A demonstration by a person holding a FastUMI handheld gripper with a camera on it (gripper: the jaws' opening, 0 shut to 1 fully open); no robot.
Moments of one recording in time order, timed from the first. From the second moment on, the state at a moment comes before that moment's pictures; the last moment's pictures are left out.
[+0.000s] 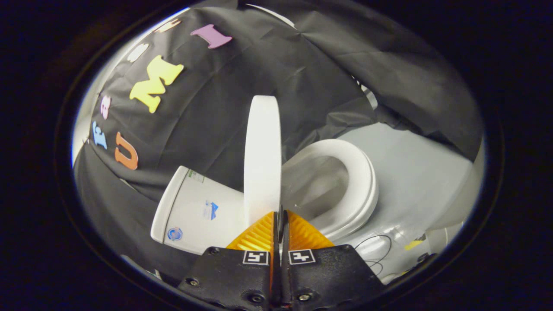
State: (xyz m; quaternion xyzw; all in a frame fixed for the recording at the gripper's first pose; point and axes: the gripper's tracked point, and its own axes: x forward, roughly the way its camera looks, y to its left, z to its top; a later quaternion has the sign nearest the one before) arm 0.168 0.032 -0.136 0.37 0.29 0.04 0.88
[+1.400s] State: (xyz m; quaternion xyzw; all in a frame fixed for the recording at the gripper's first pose) arm 0.166 0.087 -0.082 0.24 0.25 0.04 0.94
